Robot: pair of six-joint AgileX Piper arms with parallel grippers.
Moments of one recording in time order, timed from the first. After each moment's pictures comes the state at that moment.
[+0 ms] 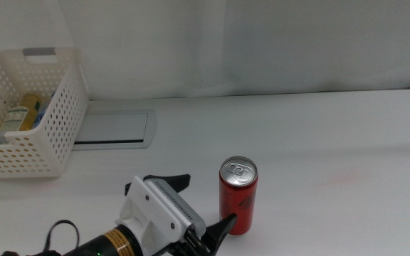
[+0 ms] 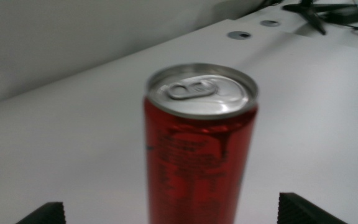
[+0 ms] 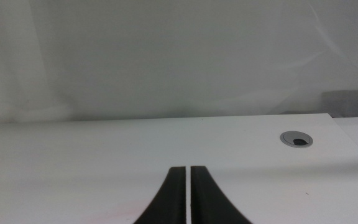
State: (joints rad) left arm -0.69 1.61 -0.34 0.13 -0.87 -0.08; right arm 0.26 0.00 -0.13 -0.42 0.36 0.42
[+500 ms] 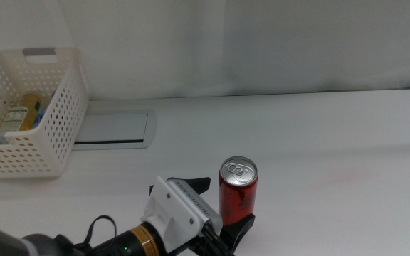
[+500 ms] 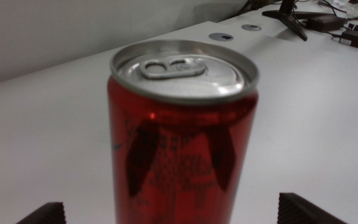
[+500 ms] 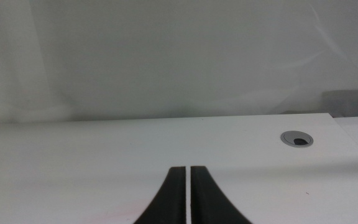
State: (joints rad) left arm -0.69 1.82 -0.41 0.20 -1.04 -0.15; right arm 0.26 0.00 -0.13 -0.42 0.36 0.42
